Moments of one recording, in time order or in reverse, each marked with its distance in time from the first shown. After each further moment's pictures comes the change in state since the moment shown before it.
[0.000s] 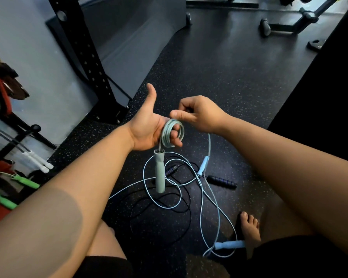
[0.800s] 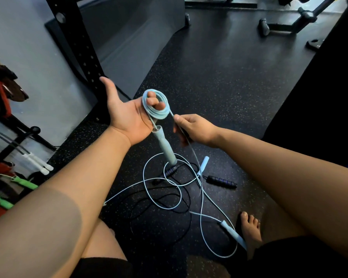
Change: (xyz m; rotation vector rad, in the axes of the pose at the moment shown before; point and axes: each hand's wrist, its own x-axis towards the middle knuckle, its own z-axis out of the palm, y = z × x) left_hand -0.009 0.008 -0.012 -0.666 0.128 0.460; right_hand -0.012 0.012 0.037 0.412 -0.114 0.323
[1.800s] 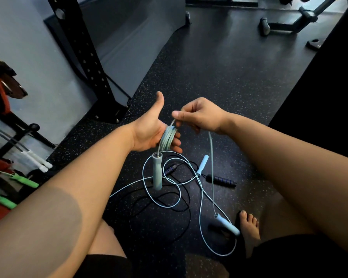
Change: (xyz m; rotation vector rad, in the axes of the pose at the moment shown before) left_hand 0.006 -0.022 -0.002 0.918 -0.077 -0.557; right_hand -0.002 -0.024 -0.032 -0.128 -0.055 -0.128
